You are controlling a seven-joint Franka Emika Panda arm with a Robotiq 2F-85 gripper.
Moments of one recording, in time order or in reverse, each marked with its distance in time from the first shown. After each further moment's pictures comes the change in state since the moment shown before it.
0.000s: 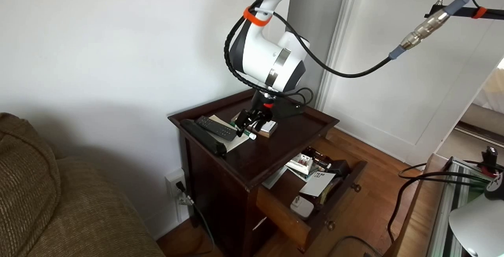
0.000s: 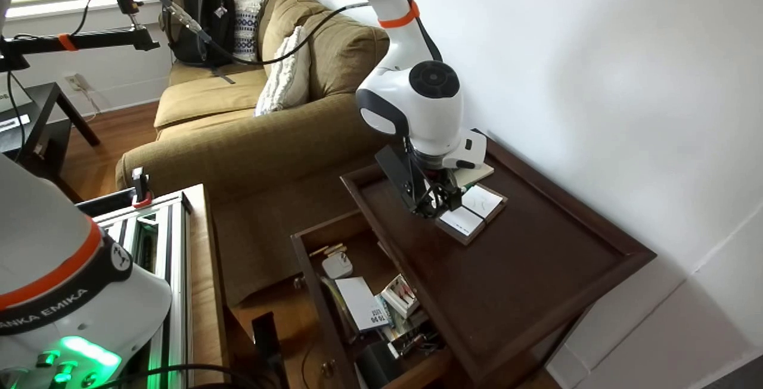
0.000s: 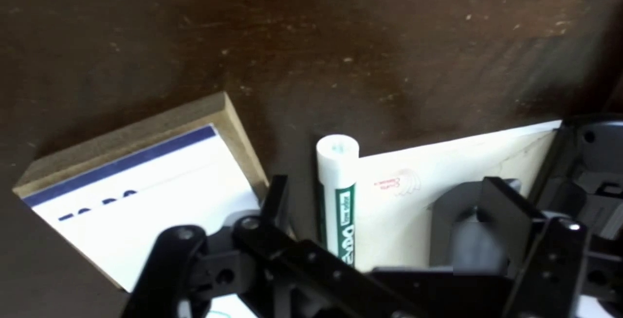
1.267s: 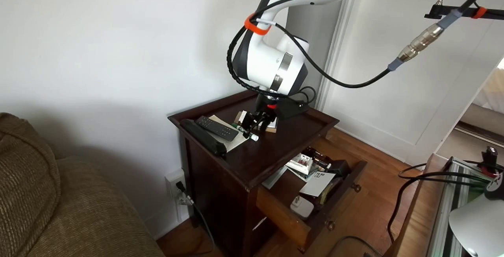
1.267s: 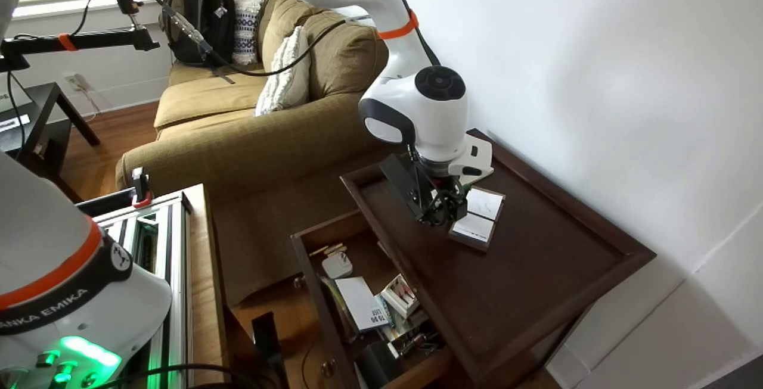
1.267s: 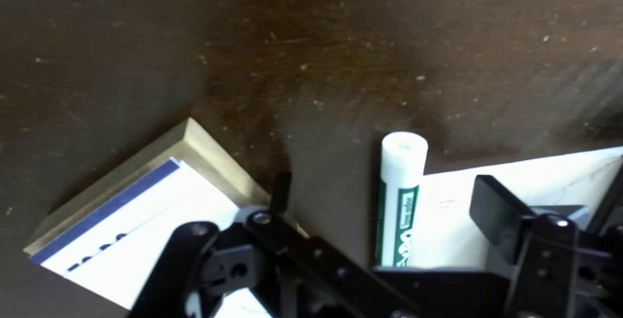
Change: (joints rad) arm 0.031 0.031 -0.056 0.002 -0.097 0.006 0.067
